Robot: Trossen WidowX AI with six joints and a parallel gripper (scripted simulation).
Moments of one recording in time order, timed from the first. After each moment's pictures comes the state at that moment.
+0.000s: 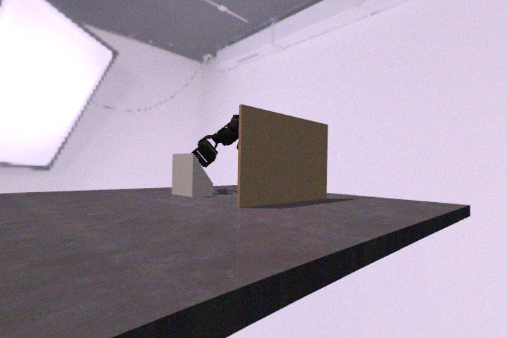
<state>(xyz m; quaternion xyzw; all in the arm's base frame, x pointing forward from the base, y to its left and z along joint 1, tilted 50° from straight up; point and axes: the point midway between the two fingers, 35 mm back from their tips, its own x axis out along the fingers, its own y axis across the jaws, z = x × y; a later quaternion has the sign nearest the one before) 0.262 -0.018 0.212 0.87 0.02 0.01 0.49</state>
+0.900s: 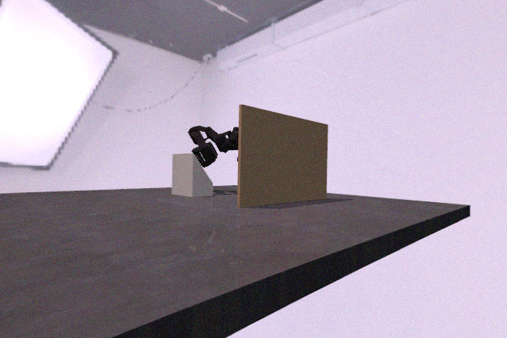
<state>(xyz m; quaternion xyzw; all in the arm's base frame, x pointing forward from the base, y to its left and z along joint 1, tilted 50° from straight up) 0.255 0.024 0.187 0.87 0.02 0.02 0.49</state>
